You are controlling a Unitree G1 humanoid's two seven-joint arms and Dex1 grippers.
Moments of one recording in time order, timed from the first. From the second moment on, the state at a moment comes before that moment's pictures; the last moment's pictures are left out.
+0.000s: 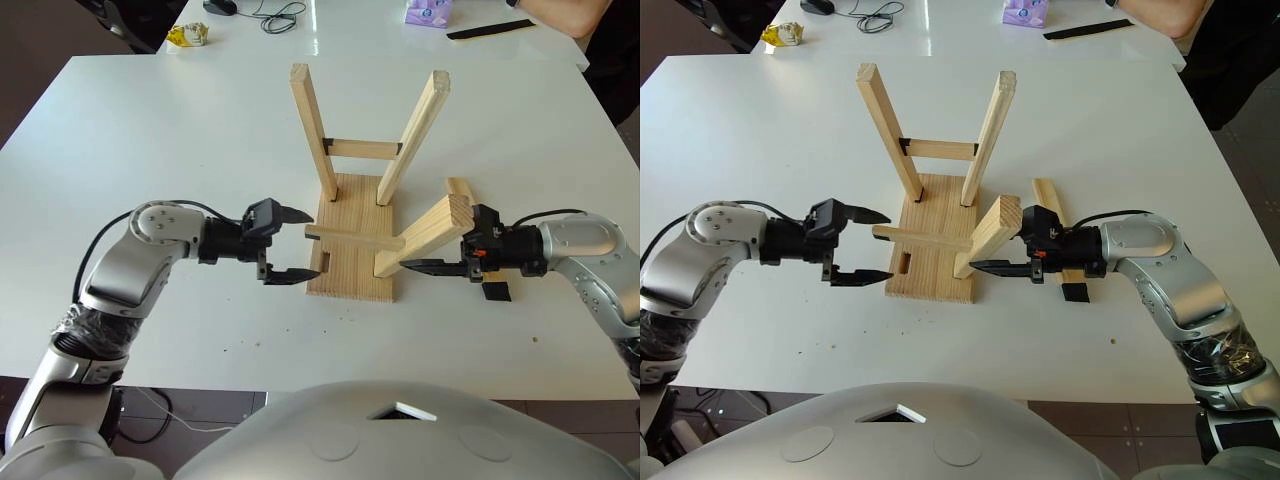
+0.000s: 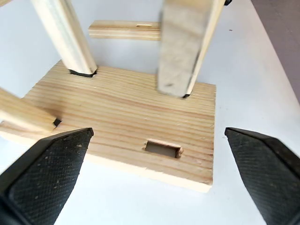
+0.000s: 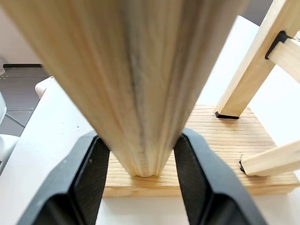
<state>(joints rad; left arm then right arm) -0.17 0.81 -0.19 -0.21 -0.38 0.37 -1.21 -0.06 -0.87 0.20 -0.34 0.55 0.29 1.11</state>
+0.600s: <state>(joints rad) -0.24 0.84 -0.15 -0.08 -0.35 0.30 -1.27 0.08 -0.73 0.31 -0.17 0.31 0.27 0.94</state>
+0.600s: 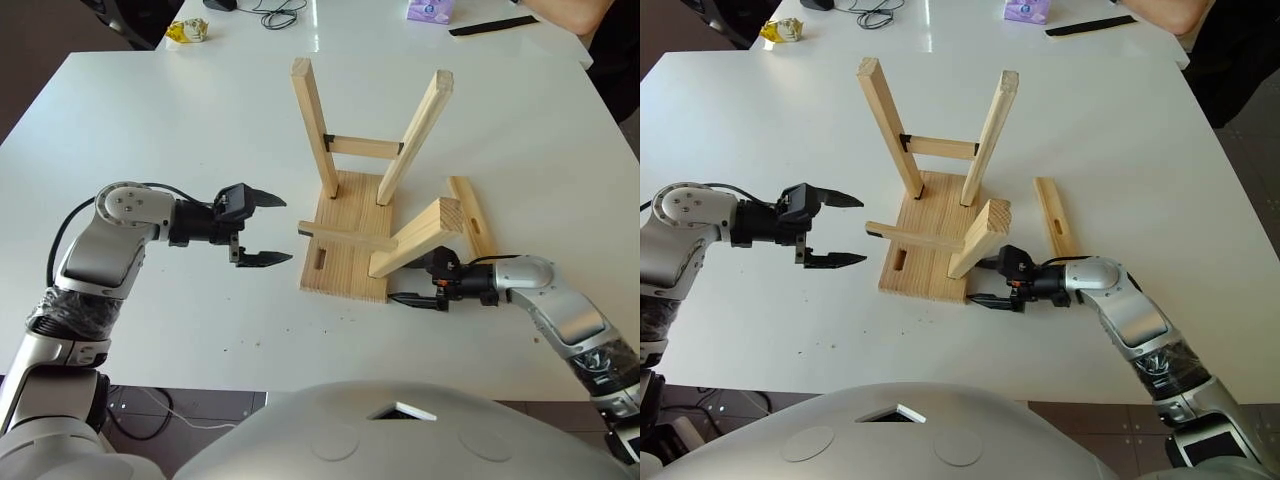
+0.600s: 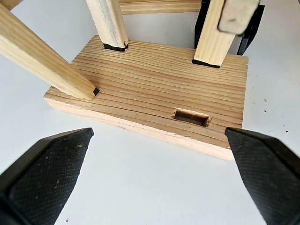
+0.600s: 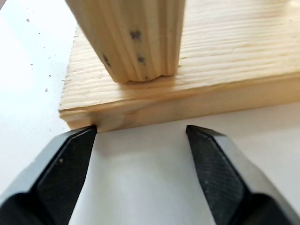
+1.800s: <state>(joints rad) -0.16 0.76 0.29 -0.34 -0.61 0.73 -0.74 0.41 -0.37 -0.23 -0.65 0.36 1.00 0.17</state>
